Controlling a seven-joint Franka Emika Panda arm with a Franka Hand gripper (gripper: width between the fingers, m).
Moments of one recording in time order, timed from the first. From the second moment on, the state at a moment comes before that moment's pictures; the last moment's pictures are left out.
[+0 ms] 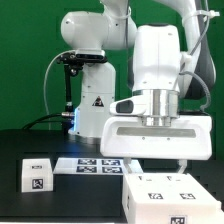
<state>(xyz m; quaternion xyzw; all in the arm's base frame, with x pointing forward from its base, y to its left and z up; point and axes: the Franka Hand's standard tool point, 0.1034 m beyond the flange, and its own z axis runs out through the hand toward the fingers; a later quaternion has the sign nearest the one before) 0.514 0.081 0.028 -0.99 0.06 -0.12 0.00</state>
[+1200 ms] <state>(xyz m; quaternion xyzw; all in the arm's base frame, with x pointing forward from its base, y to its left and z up) 0.508 0.084 0.015 -0.99 0.06 -0.11 0.00</state>
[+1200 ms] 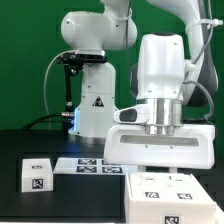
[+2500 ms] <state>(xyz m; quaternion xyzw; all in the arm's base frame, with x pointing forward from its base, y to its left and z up) 0.510 0.083 0.110 -1.00 0.05 0.06 -0.01</state>
